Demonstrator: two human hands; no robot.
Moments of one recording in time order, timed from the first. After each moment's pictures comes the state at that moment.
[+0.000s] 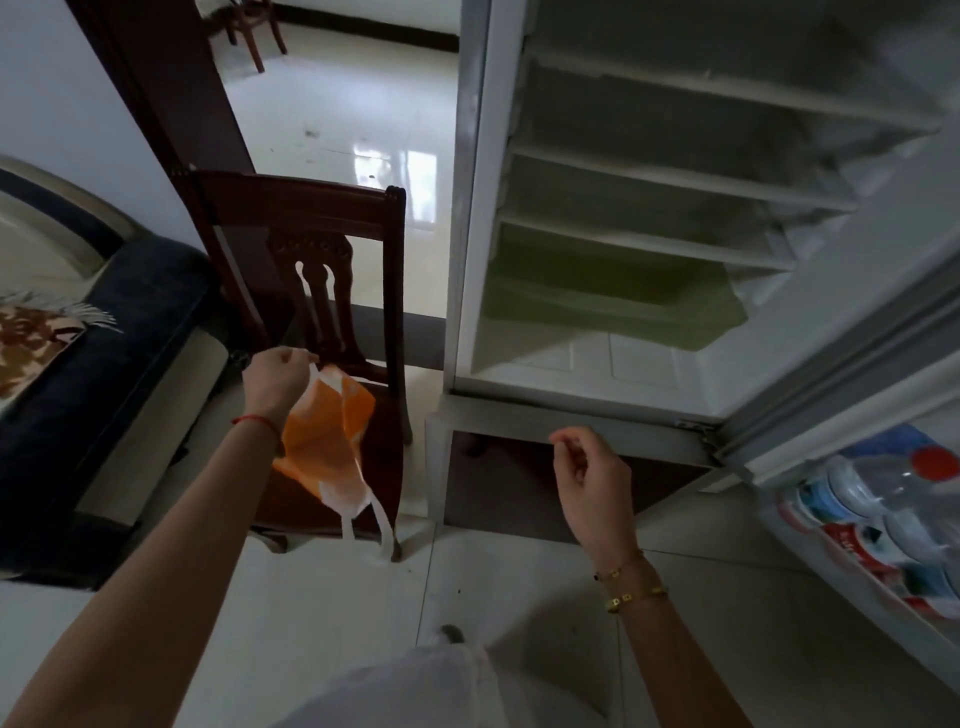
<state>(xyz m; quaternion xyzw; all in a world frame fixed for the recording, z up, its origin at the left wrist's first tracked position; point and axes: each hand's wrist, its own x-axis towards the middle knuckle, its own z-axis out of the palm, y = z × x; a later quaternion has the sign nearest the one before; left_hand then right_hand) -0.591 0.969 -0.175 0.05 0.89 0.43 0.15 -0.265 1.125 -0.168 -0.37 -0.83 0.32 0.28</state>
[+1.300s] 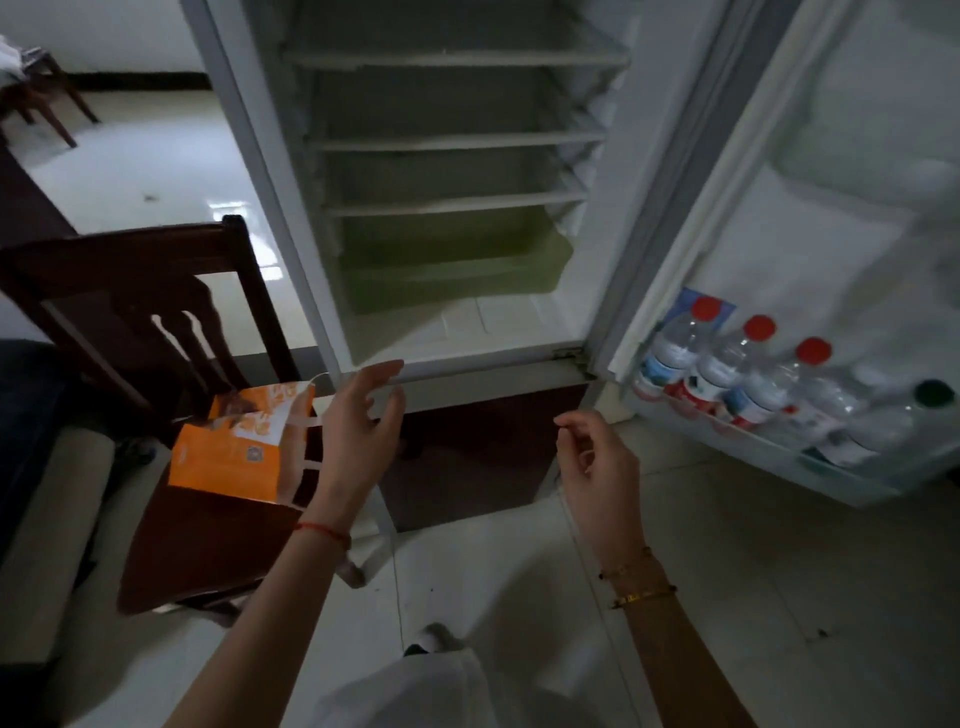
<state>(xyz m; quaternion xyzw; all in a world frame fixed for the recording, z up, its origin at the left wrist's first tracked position) -0.352 1.013 -0.125 0.41 0.74 0.50 0.16 -0.115 1.088 -0.139 -0.45 -0.75 0.27 0.41</state>
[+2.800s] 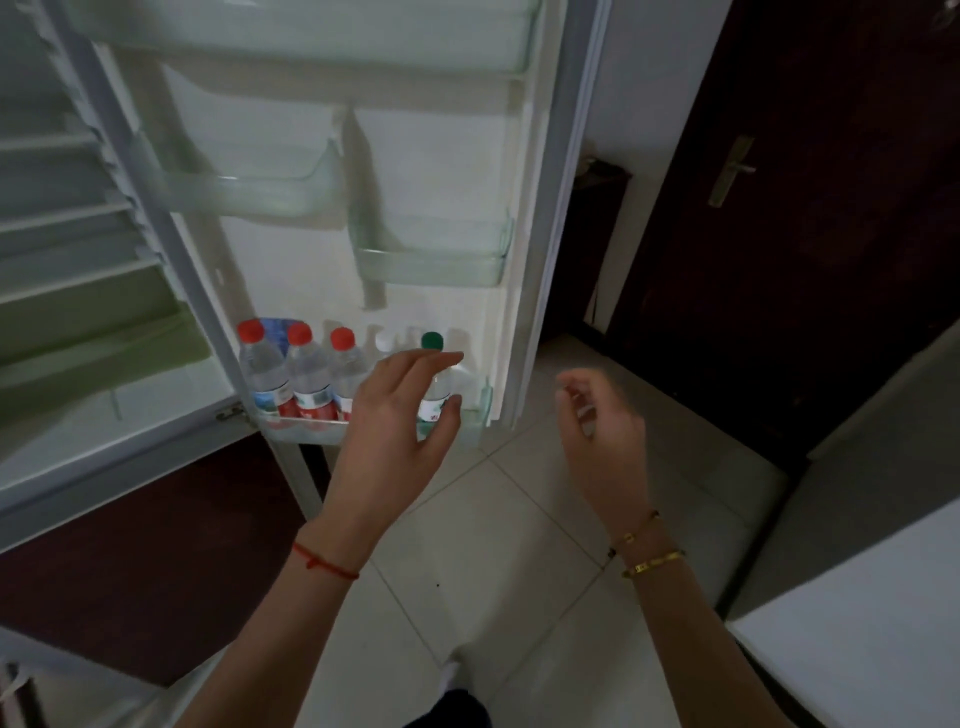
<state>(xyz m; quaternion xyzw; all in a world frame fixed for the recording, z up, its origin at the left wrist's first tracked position) 0.139 1.102 -0.017 0.74 0.51 0.43 0.07 0.350 1.120 -0.050 -0.57 -0.64 0.08 0.50</state>
